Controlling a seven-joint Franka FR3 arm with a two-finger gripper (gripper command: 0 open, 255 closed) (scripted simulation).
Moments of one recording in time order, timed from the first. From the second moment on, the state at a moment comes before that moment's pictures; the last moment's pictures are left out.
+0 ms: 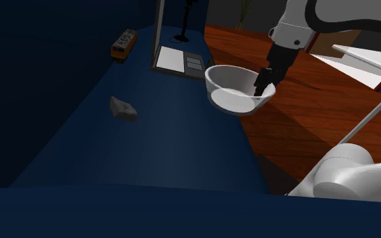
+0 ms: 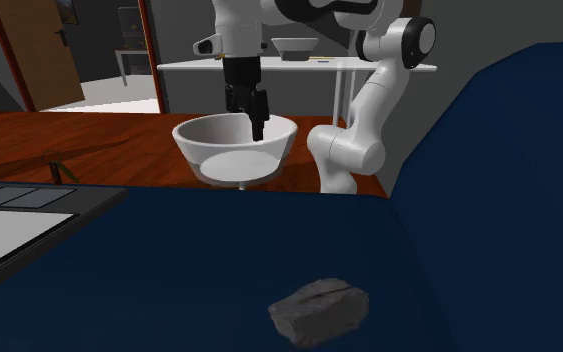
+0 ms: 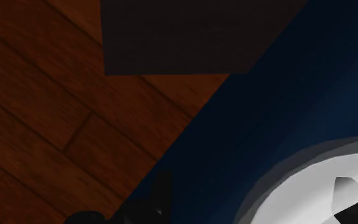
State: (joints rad) arm 0.01 -0.79 -0.05 -2.38 -0.02 1.57 0.00
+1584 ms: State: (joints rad) arm 0.12 -0.28 0.35 -1.93 0.19 1.63 0.54
